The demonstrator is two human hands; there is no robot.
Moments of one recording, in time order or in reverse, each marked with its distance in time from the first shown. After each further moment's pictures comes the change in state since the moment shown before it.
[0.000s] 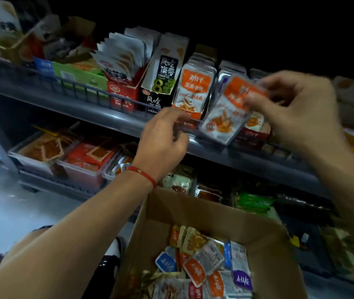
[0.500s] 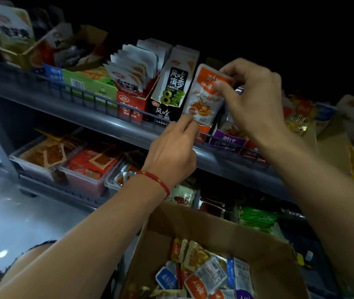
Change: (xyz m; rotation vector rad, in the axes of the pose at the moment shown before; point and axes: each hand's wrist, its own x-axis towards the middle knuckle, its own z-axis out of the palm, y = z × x) left_hand 0.016 -0.012 0.008 0.405 -0.077 0.187; right_hand 0.063 -0.014 0.074 -0.204 0.086 -0.191
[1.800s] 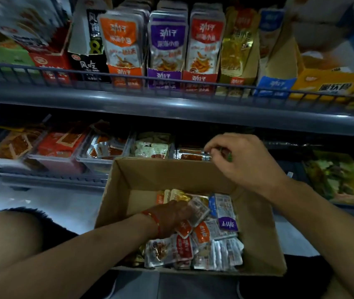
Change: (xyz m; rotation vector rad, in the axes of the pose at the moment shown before) left_hand -0.193 0.024 0.166 0.057 -1.272 0.290; right_hand -0.231 0.087 -0.062 0.037 -0.477 0.176
